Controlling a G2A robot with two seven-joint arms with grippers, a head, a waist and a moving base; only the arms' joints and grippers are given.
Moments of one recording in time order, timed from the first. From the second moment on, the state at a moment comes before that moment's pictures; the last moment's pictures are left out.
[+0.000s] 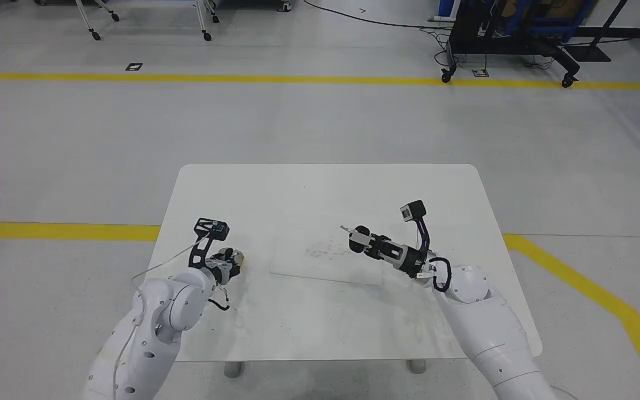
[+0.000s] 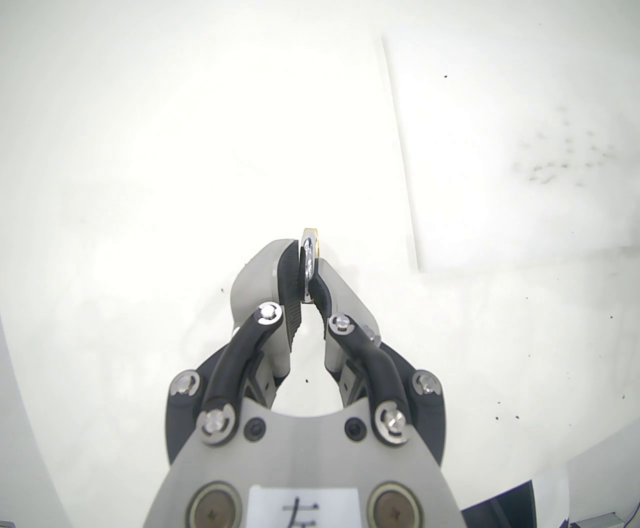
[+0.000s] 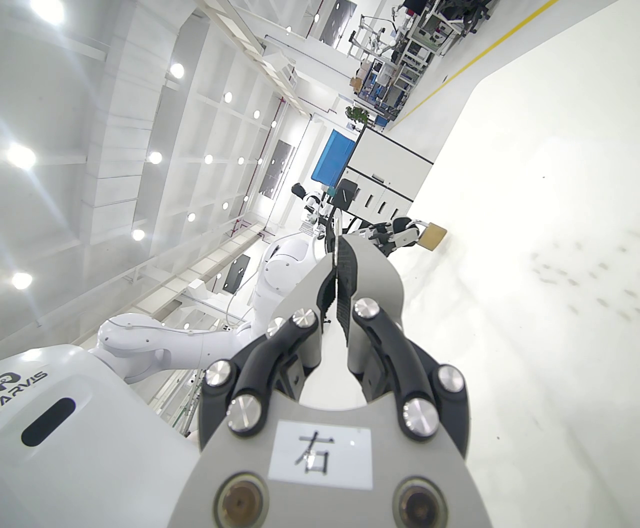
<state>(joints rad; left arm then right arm) 1.45 -1.06 -1.29 -1.73 1.02 0.05 -0.83 -1.32 -1.26 1.29 -1.29 0.27 -0.60 0.92</state>
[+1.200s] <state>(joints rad) 1.47 -1.06 -1.32 -1.76 1.00 -0.01 -0.85 -1.32 -1.26 1.29 -1.29 0.27 -0.60 0.92</state>
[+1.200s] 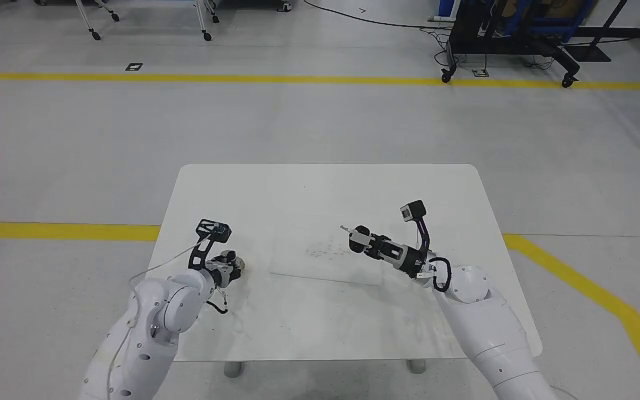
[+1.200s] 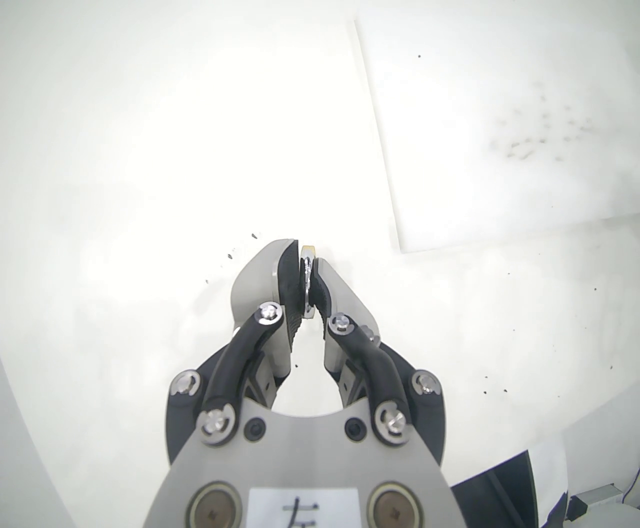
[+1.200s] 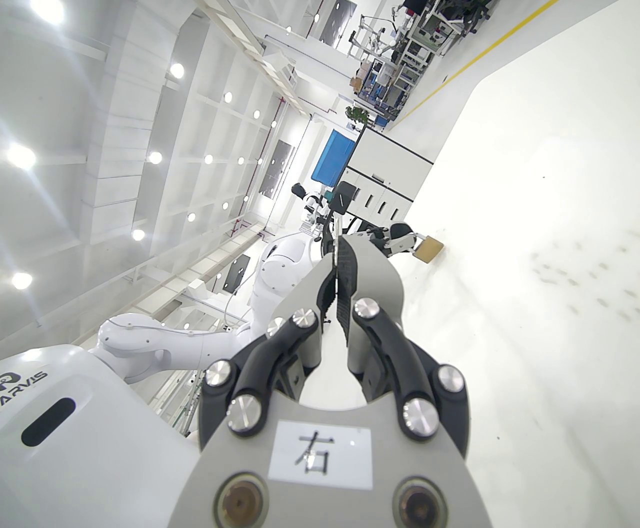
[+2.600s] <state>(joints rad) 1.43 -1.07 -1.30 -1.71 1.03 -0.02 -0.90 -1.32 -1.26 1.29 -1.29 0.27 -0.60 0.92</state>
